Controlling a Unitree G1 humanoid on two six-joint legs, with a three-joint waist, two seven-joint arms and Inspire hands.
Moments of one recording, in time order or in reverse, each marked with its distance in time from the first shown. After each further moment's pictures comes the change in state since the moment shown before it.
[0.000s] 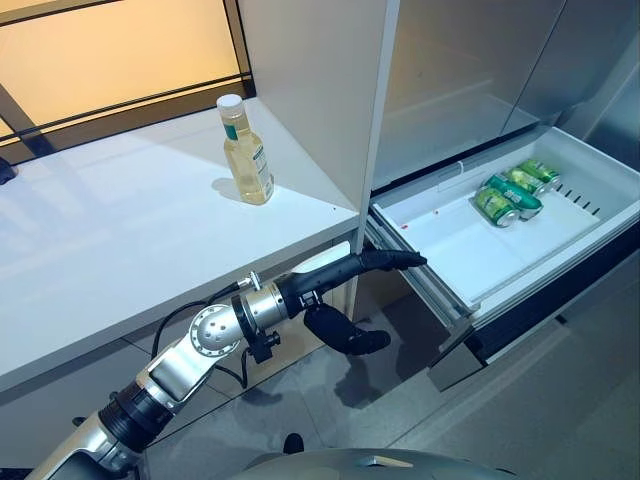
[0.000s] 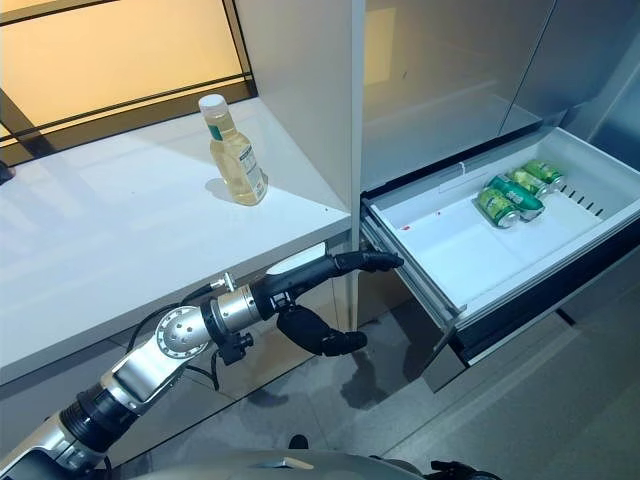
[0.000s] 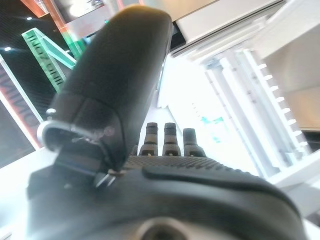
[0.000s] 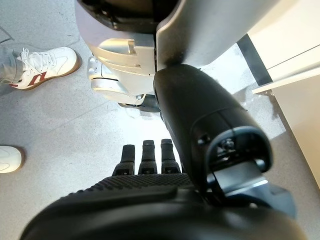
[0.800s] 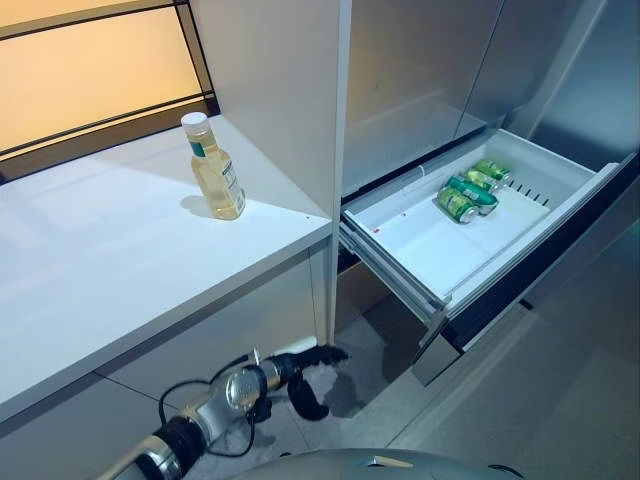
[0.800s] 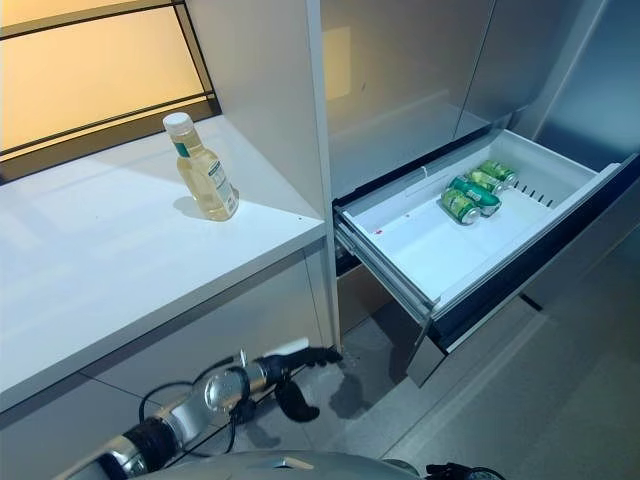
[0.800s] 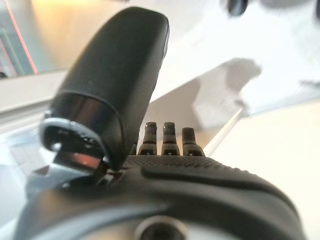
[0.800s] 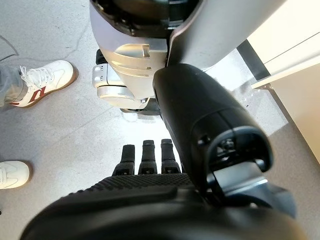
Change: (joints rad) left arm -0.028 -0.169 -0.195 0.691 0.441 0.071 0.147; right arm -0.039 -0.007 0.012 0.001 -0.032 0.059 0.048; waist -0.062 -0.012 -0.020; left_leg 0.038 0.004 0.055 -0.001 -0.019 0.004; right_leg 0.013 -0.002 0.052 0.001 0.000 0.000
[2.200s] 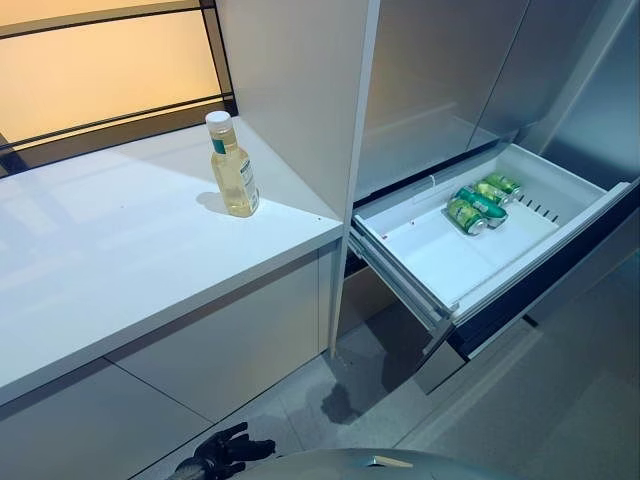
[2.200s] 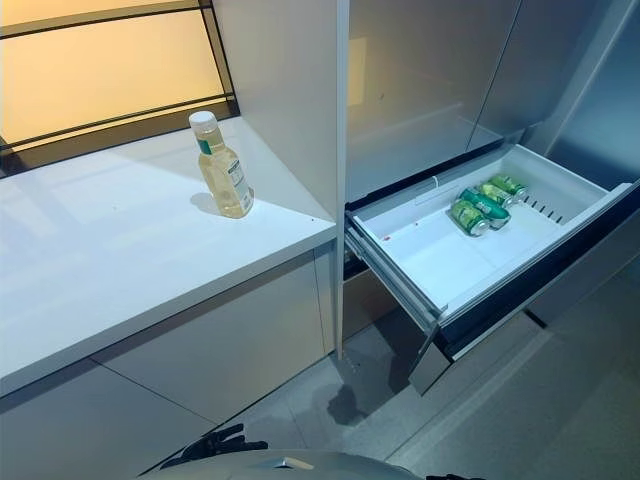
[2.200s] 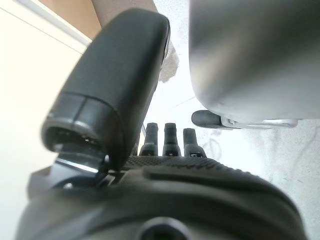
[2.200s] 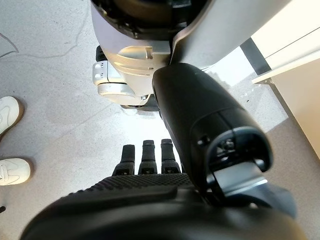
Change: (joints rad) left arm 0.242 -0.249 0.549 0.757 -0.607 0.194 0.127; right arm 0.014 0.038 -0.050 0.062 0.002 -0.026 -0.021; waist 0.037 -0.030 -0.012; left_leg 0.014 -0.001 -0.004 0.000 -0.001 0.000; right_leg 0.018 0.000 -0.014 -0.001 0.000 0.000
